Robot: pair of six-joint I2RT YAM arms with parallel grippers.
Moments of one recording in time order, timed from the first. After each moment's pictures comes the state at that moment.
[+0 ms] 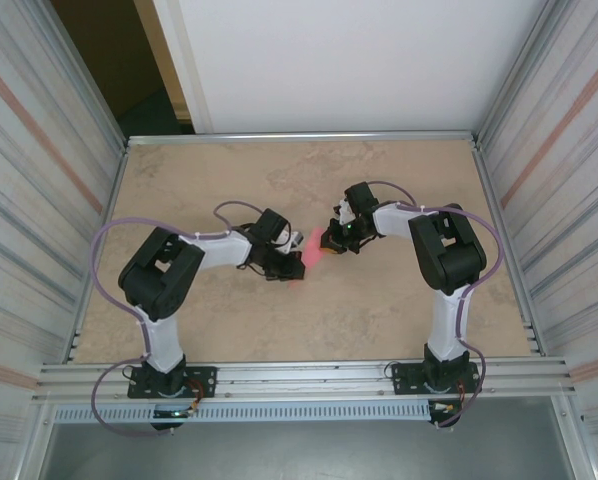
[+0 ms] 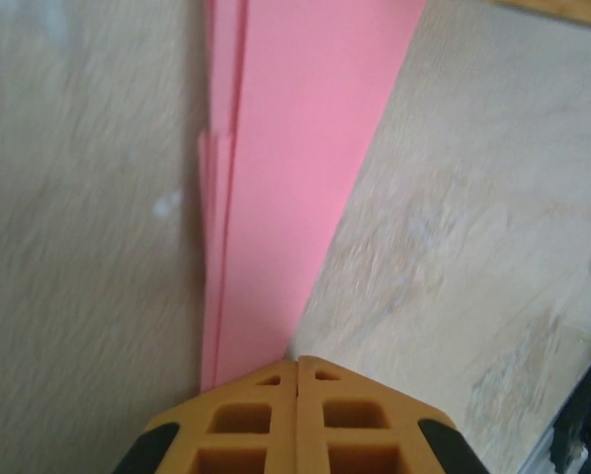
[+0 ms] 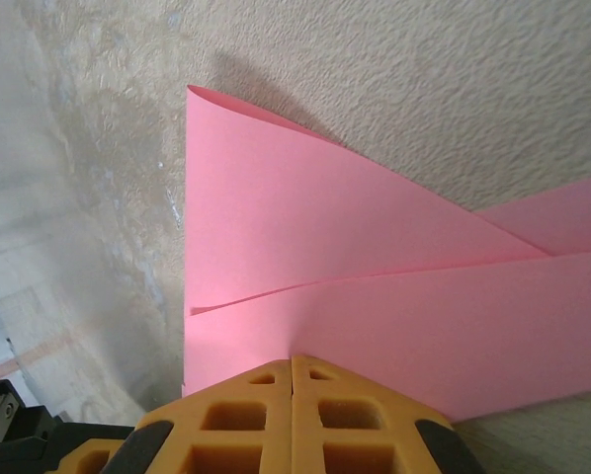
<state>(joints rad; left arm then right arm) -0.63 1.85 0.98 -0.28 0.55 -0.52 0.40 2.01 1.18 -0.33 -0.59 0.62</state>
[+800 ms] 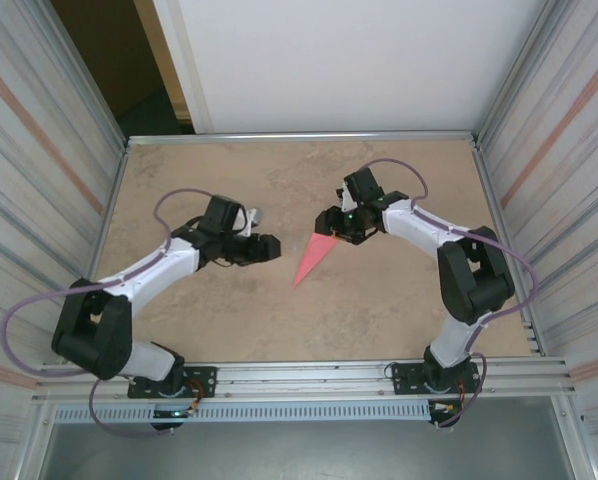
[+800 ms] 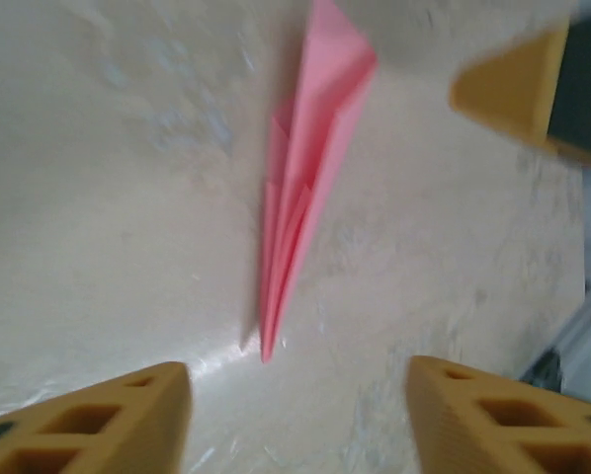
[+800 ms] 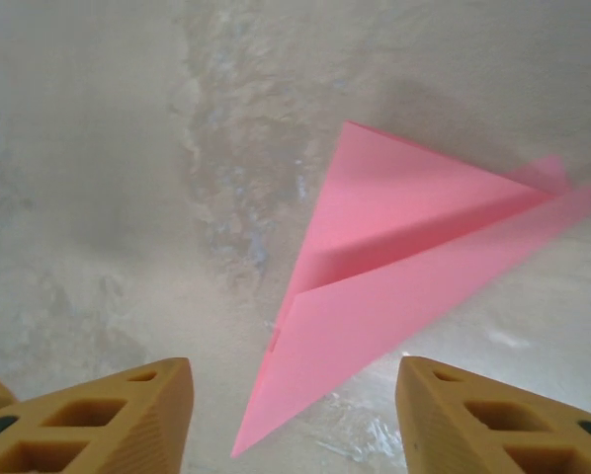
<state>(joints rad) -0.45 1.39 0.88 -0.40 0.47 -0.53 0.48 1.73 1.20 -0.51 -0.33 0.62</state>
